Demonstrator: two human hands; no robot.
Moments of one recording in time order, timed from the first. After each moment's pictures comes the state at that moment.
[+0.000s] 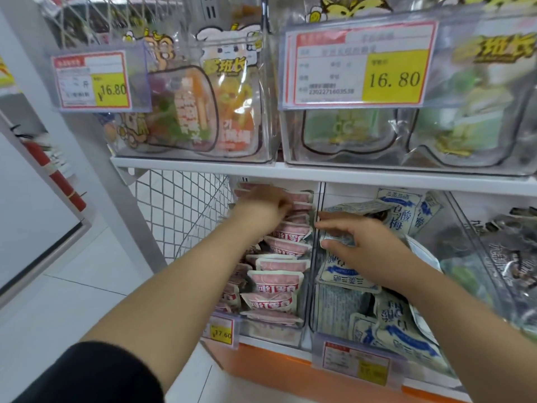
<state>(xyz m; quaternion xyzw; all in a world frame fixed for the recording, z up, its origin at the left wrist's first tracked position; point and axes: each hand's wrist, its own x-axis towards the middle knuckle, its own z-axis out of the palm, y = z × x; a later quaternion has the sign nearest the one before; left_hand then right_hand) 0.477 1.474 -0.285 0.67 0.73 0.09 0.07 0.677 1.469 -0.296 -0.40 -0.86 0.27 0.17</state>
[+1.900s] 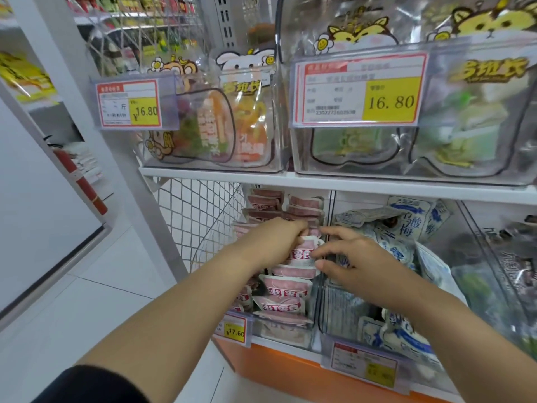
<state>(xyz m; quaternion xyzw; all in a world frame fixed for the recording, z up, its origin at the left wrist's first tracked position) 0.485 1.431 -0.290 0.75 0.65 0.06 0.09 0.669 1.447 -0.293 -0.36 -0.88 0.30 0.13</state>
